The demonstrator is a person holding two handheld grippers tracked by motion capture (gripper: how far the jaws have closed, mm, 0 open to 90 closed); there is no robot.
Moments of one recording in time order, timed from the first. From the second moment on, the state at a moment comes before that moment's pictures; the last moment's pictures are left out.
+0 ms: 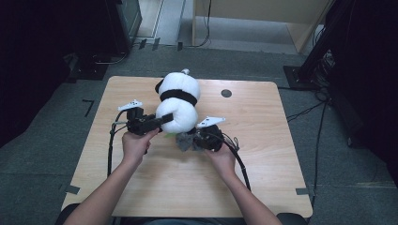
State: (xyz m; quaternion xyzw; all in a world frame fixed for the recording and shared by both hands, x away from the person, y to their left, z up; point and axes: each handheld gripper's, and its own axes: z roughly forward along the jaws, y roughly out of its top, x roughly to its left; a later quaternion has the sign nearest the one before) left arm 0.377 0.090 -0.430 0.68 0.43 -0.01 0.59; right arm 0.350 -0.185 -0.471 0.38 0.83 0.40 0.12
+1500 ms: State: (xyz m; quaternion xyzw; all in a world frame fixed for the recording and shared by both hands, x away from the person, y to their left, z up) left arm 0.431 0.176 -0.473 0.71 0.49 0.06 0.51; right arm 0.407 -0.294 -0.492 0.52 0.76 0.37 0.11
